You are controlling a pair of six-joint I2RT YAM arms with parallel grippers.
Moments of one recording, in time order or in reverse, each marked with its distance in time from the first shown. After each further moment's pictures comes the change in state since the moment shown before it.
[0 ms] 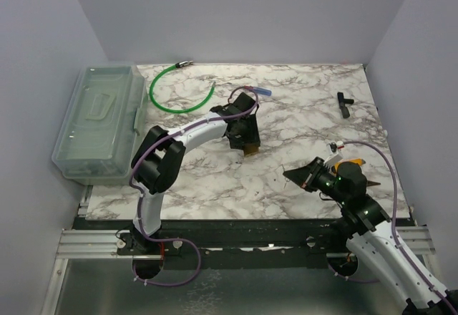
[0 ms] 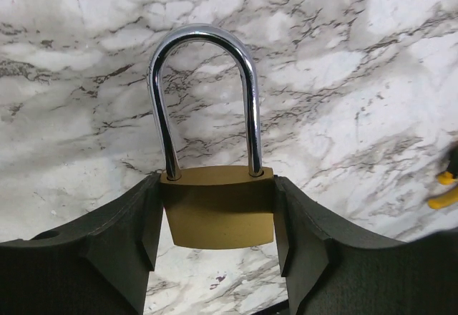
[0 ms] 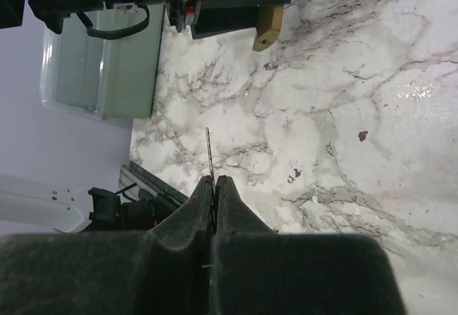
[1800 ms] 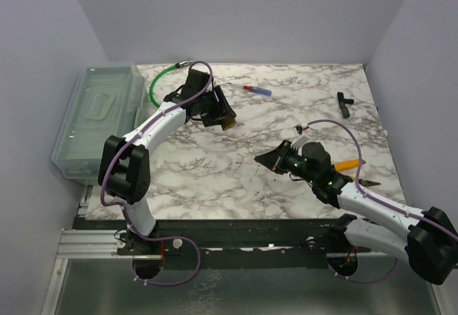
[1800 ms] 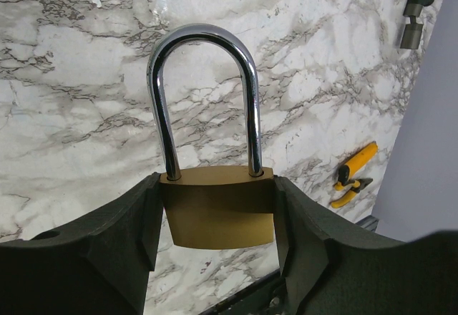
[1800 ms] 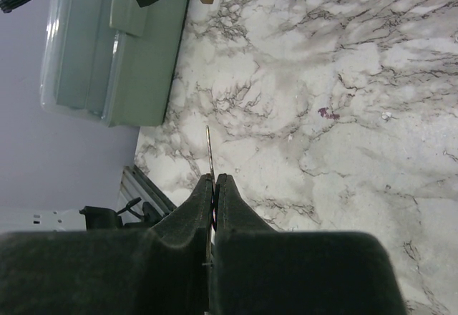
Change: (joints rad) left arm 0.310 -0.248 -0.099 0.103 0.213 0.023; right arm 0.232 0.652 0.104 0.598 0.138 0.019
